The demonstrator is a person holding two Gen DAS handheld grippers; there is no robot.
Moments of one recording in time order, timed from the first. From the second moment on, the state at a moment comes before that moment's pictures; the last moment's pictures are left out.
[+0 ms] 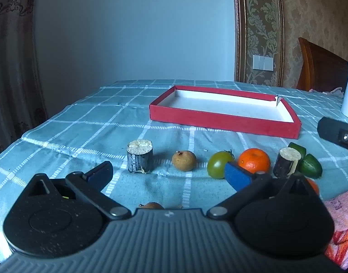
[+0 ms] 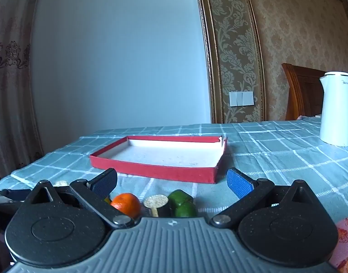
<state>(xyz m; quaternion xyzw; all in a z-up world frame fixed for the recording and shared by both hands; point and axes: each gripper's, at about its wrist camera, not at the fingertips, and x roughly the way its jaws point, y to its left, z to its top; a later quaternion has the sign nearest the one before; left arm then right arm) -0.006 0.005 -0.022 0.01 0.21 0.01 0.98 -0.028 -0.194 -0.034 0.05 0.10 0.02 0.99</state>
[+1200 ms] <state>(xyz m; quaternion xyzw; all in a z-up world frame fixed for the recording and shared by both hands) 0.026 0.006 -0.043 0.05 0.22 0.01 0.98 0.000 -0.198 -0.051 0.05 0.15 0.02 0.99</state>
